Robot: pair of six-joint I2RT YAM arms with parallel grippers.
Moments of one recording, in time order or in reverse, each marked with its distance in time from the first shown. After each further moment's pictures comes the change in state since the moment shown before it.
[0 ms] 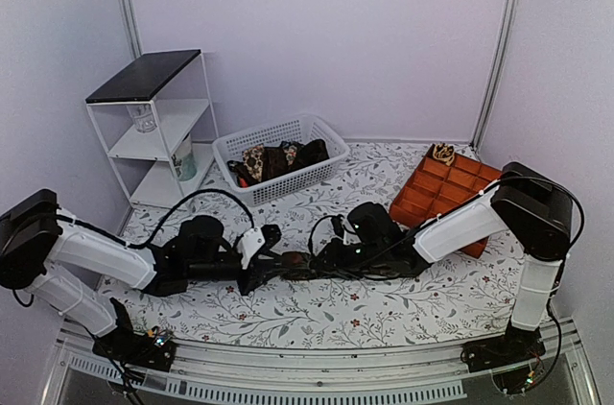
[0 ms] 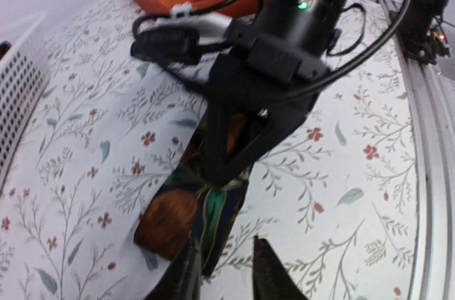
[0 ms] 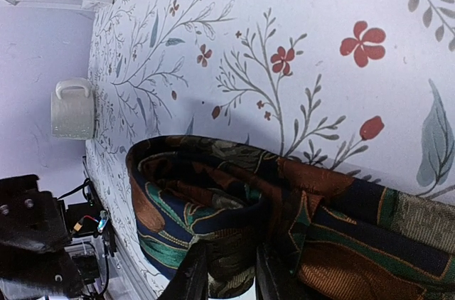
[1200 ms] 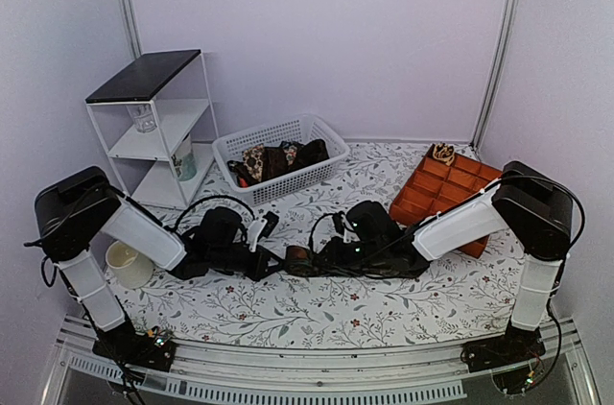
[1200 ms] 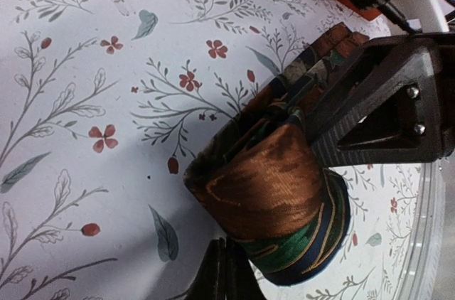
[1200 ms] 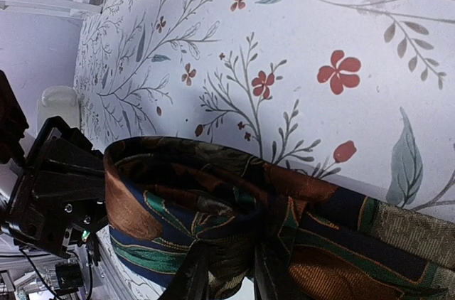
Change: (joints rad) left arm 0.169 0.306 0.107 -0.012 0.164 -0.537; right arm -0.003 0.001 0.021 -0.053 0.071 -0.050
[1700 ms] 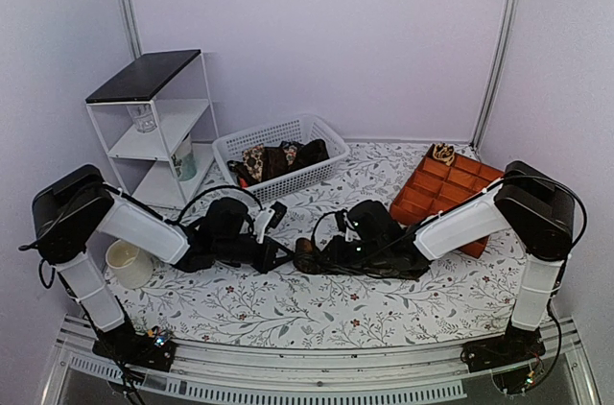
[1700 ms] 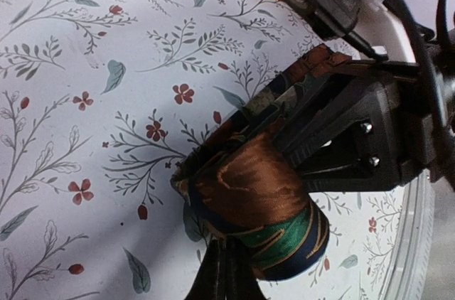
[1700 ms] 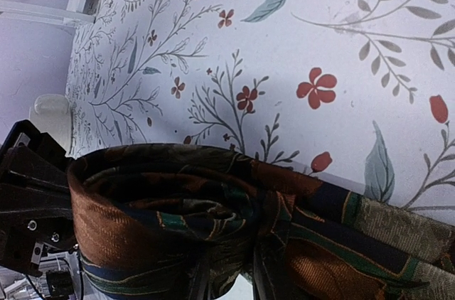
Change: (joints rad) left arm -0.026 -0.022 0.081 -0.060 0.000 0.004; right arm -0.003 -0.010 -0.003 -0.011 0.045 -0.023
